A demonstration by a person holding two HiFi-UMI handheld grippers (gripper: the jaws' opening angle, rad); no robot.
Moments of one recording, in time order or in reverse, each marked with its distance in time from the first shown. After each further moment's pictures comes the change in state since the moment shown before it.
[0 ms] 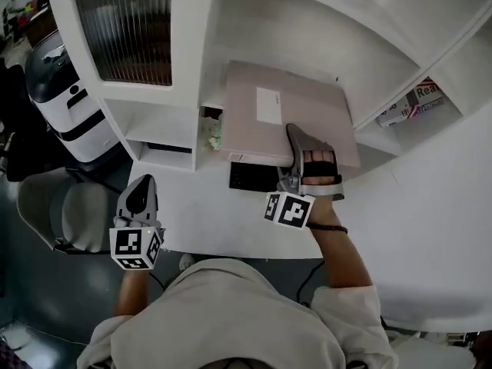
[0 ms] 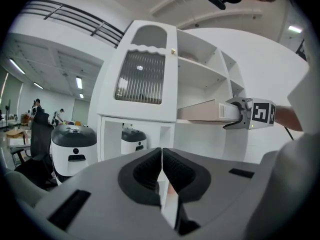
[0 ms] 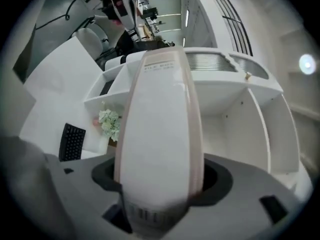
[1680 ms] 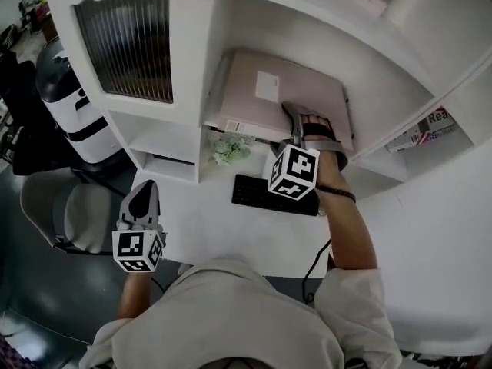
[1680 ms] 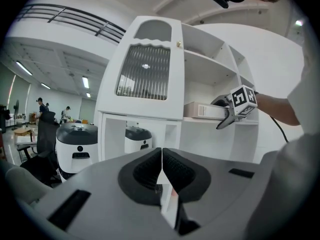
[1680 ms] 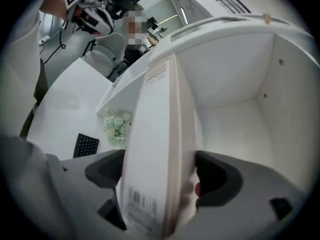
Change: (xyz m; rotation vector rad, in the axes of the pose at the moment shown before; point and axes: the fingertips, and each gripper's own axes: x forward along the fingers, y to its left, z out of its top) left arm 0.030 0.004 -0.003 -0.024 0.018 0.077; right arm 0.105 -0.009 0.001 0.064 -0.092 0.362
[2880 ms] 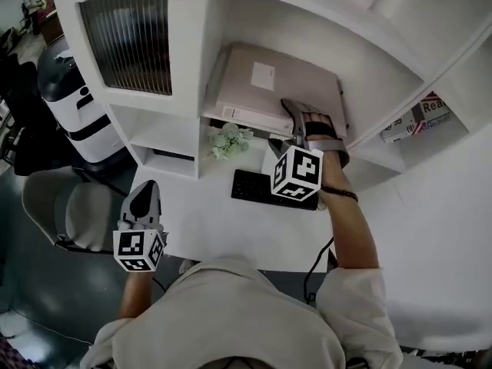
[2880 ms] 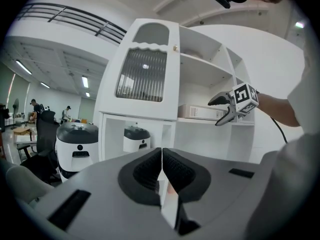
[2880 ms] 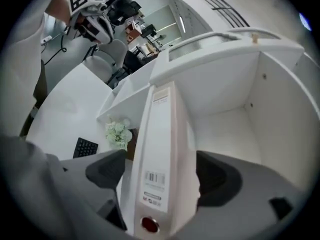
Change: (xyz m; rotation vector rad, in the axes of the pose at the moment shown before) left arm -0.023 -0.012 -0.002 -0.004 0.002 -0.012; right arm -0.039 0.000 0.008 0.002 -0.072 -0.050
